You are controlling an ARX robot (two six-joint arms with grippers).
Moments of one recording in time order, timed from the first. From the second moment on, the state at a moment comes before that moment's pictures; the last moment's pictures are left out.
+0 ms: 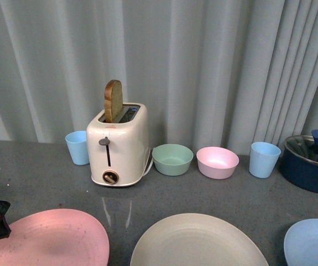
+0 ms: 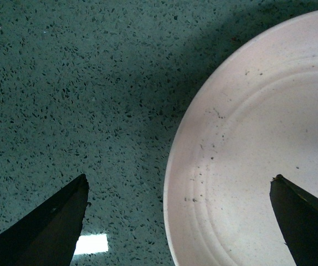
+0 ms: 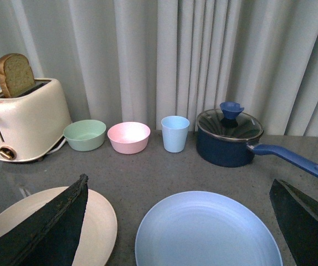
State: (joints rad) left arm 0.21 2.02 1.11 -0.13 0.17 0.36; right arm 0.00 0.00 0.01 0.00 0.00 0.00
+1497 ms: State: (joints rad) left arm 0.25 2.19 1.17 -0.15 0.21 0.53; right arm 0.00 0.00 0.01 0.00 0.00 0.00
